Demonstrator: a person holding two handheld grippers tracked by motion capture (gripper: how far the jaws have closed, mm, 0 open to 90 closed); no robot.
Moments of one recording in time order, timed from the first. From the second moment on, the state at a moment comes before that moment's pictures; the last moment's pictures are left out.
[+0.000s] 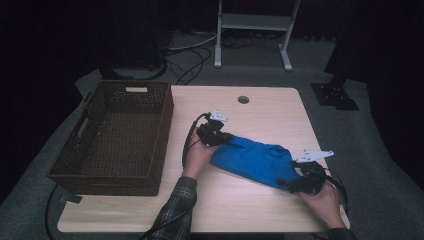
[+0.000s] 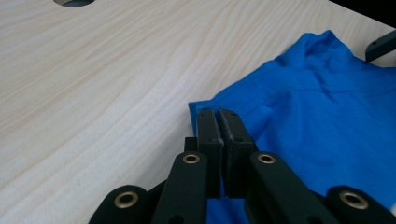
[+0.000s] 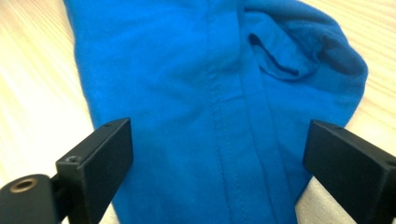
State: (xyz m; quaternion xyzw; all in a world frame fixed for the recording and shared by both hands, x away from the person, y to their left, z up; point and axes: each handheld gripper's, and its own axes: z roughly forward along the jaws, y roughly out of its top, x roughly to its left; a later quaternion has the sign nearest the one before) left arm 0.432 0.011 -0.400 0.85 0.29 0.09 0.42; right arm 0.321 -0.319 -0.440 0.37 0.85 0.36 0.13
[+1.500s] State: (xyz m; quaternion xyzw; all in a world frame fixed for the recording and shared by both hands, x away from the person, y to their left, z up) left arm 0.326 0.055 -0.425 0.84 0.31 0.08 0.43; right arm 0.337 -0.311 -0.429 0.37 0.83 0.40 0.11
